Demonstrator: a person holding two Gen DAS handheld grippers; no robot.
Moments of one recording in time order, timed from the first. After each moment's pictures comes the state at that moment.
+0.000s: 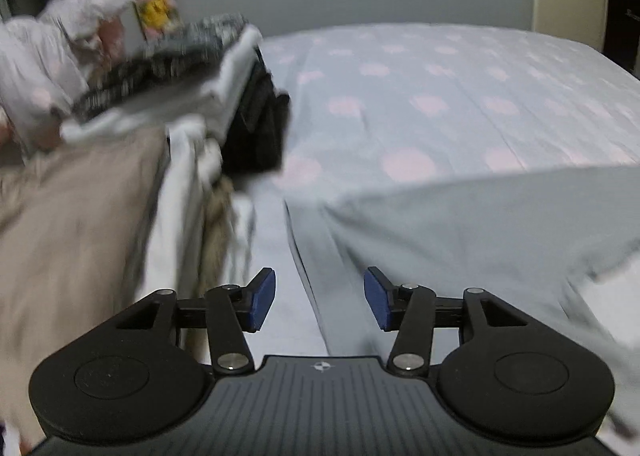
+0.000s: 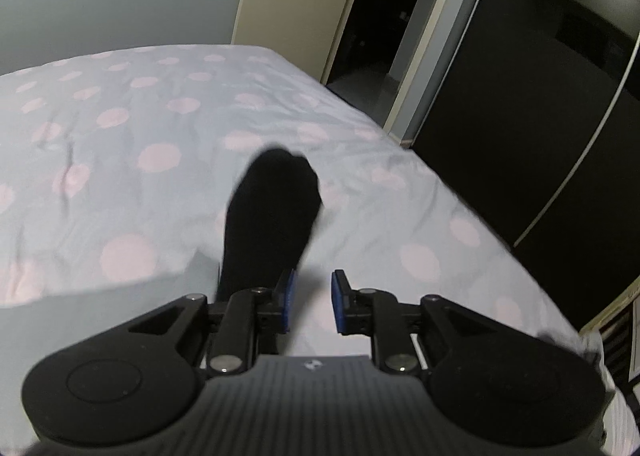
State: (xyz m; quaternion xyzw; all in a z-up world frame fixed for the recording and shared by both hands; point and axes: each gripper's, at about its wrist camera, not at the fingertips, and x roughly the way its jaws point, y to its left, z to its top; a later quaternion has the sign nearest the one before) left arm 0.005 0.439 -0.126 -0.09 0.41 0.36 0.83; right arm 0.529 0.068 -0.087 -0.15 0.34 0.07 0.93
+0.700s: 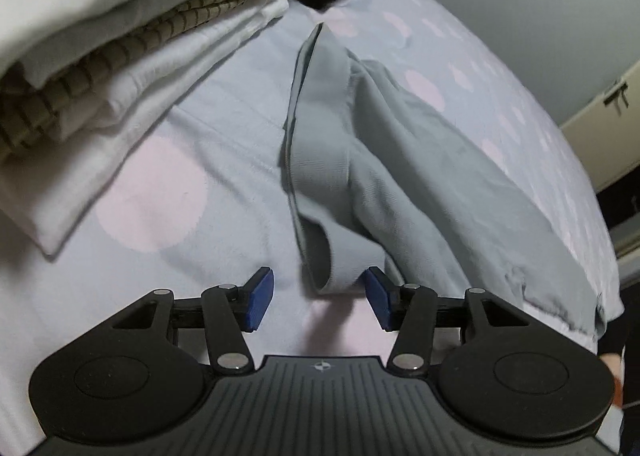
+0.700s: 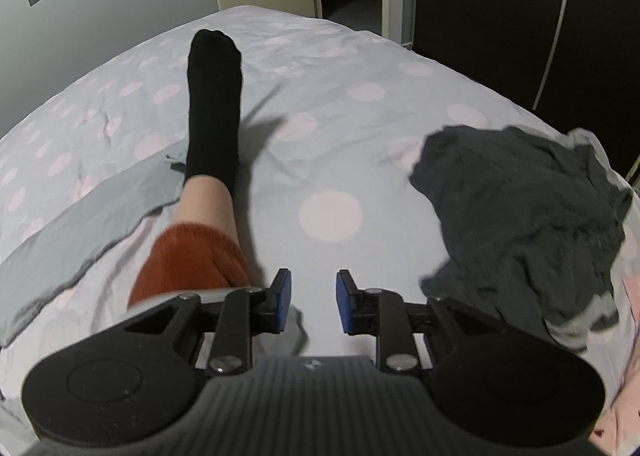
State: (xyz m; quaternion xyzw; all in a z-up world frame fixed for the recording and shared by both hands) left arm -0.056 0.431 -0.229 -0.44 0.31 0.35 0.77; right arm 0.372 -0.118 -0.110 0.01 0.43 0.10 0.90
